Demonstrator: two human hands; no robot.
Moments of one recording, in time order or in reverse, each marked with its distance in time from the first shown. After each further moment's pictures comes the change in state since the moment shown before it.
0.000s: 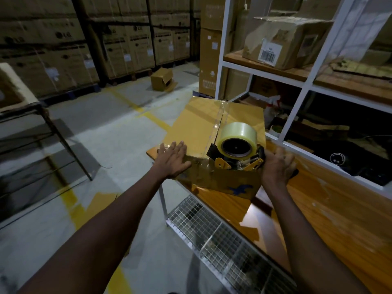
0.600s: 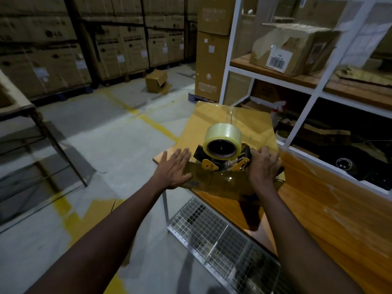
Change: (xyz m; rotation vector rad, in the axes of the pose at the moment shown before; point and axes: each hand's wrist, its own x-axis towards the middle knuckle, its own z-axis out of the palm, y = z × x) left_hand -0.005 -0.059 0.021 -0.038 0.070 0.136; right_hand -0.004 -0.097 0.006 -0.079 -0.032 -0.048
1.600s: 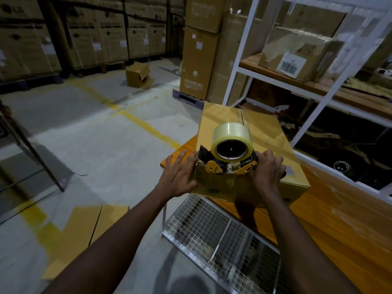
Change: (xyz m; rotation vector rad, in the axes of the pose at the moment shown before) left_hand 0.006 -0.079 0.036 -0.163 0.225 0.133; right_hand -0.008 -0.089 0.012 -0.023 -0.038 0.090
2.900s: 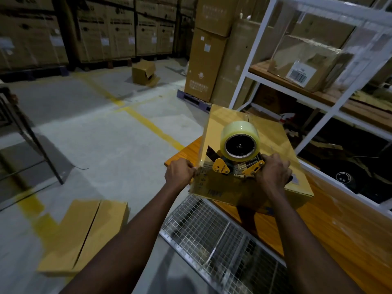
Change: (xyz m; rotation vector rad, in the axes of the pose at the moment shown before) left_hand 0.018 0.000 0.006 -0.556 0.036 -0.673; right_hand 0.008 -0.007 -0.007 0.034 0.015 0.017
